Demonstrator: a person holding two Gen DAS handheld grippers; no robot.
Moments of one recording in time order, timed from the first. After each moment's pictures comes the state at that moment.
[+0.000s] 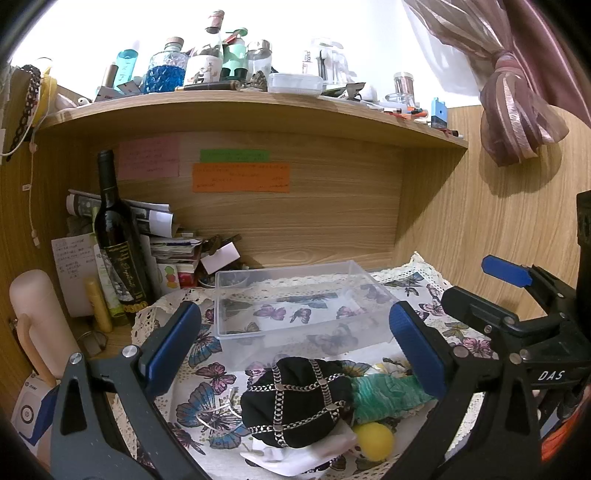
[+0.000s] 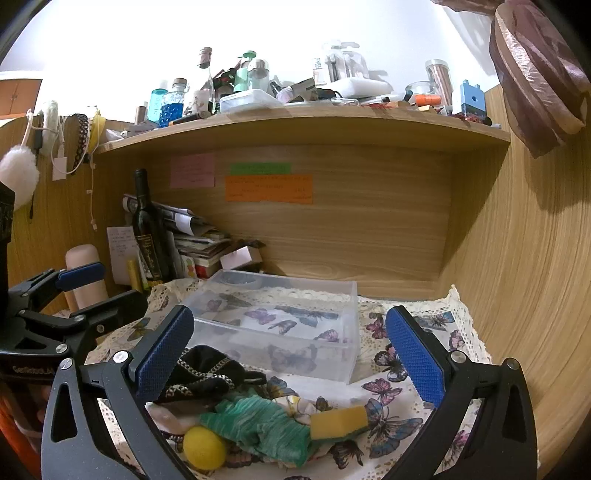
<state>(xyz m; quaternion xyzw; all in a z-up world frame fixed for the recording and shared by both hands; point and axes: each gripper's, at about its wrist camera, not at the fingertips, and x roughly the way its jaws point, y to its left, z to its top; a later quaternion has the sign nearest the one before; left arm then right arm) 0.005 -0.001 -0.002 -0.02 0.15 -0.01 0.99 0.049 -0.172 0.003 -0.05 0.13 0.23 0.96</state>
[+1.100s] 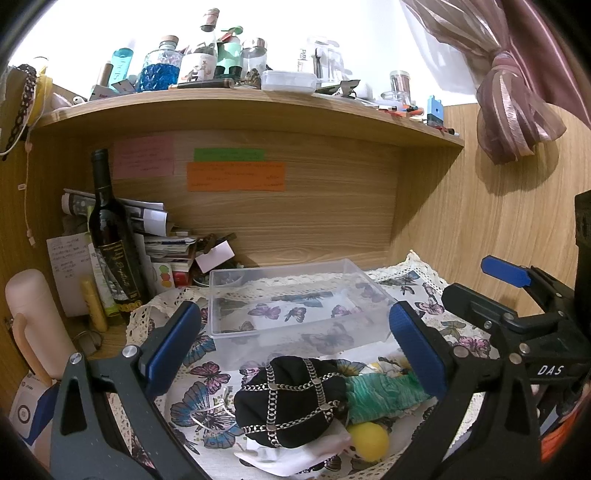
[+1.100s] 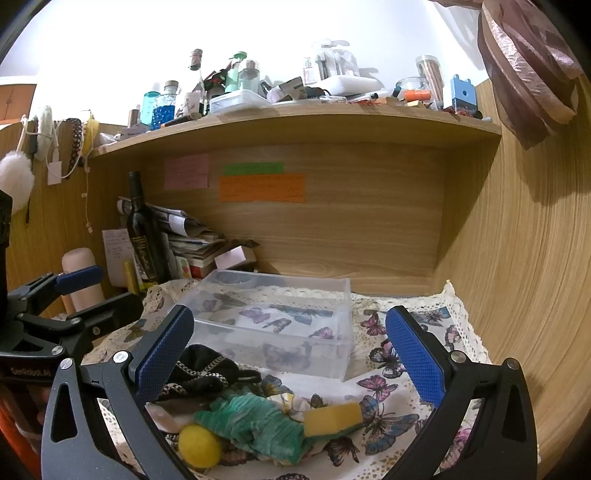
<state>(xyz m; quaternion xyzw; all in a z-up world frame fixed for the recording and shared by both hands) 0.007 -0.005 -0.005 -0.03 0.15 -0.02 0.99 0.051 -0.179 0.003 -0.04 0.13 0.22 0.97</state>
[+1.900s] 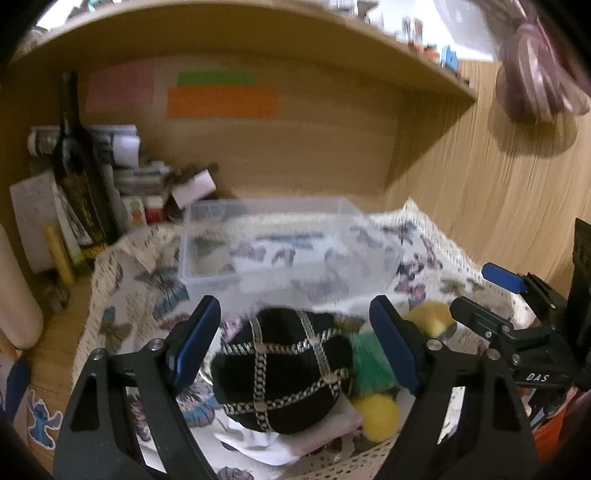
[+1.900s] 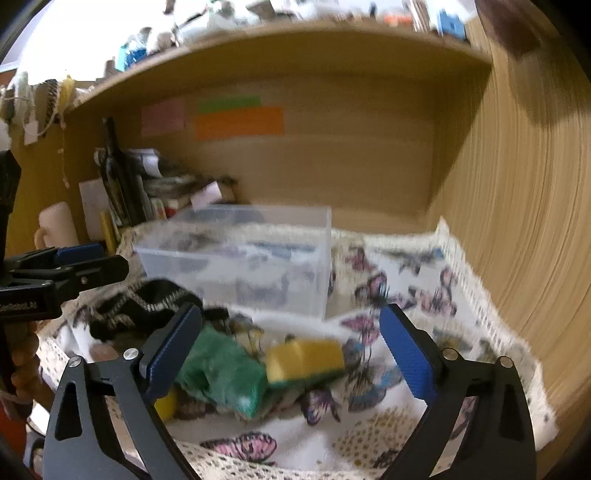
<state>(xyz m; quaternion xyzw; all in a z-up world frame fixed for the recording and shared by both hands) 0.047 0.003 -0.051 -0.05 0.27 -0.06 0.96 0.077 -0.198 -0.053 -0.05 0.23 0.20 0.95</state>
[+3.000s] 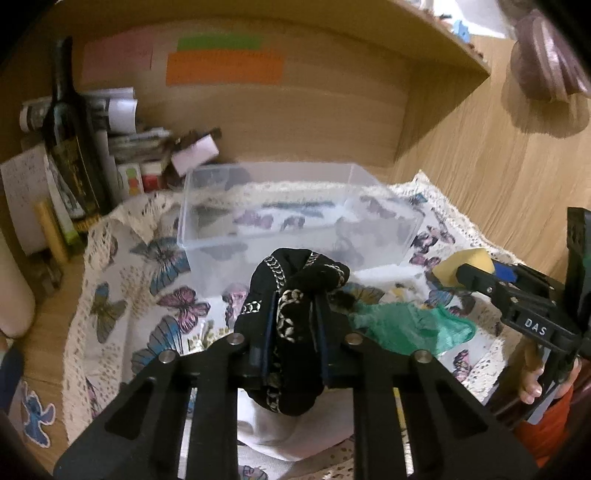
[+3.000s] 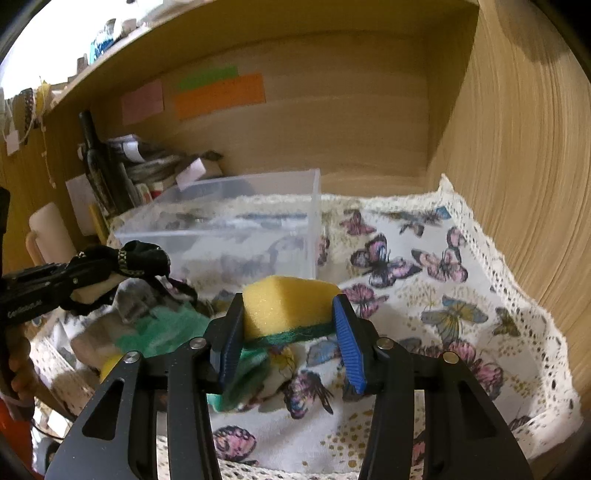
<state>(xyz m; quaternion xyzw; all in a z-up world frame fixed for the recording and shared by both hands) 0.057 0.012 -0.070 -0.04 0.30 -0.06 0.95 0.097 -0.213 -0.070 -0.02 0.27 0.20 0.94</state>
